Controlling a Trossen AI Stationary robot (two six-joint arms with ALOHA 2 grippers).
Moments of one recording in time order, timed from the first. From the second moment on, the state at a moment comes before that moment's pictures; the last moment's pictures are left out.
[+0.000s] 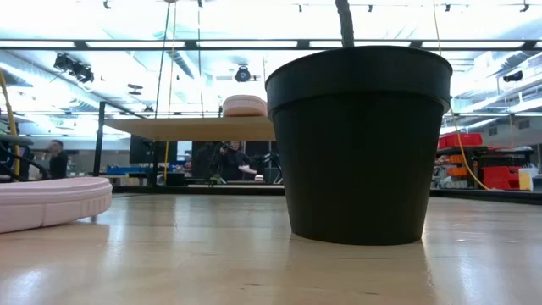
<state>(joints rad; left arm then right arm) -0.32 1.34 1.55 -0.83 -1.47 0.18 -0.18 1.49 1.56 0.13 0.08 1.10</state>
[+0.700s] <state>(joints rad) -0.32 1.34 1.55 -0.83 -1.45 0.18 -0.14 1.49 1.56 0.13 0.04 1.02</state>
